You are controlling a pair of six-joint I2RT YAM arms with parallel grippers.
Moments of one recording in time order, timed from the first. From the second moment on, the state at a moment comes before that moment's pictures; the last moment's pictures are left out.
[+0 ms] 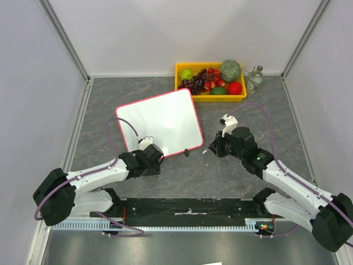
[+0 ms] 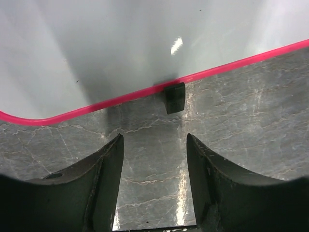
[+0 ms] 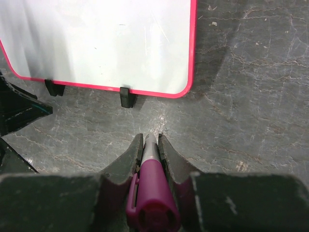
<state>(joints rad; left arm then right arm) -0.87 1.15 0.56 -0.54 -0.34 -0.85 0.60 0.96 0.56 -0.11 -0.11 0.35</state>
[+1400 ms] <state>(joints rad) -1.08 1.54 0.74 -0.32 -0.52 -0.99 0.56 0.83 0.58 -0.12 -0.11 0.36</state>
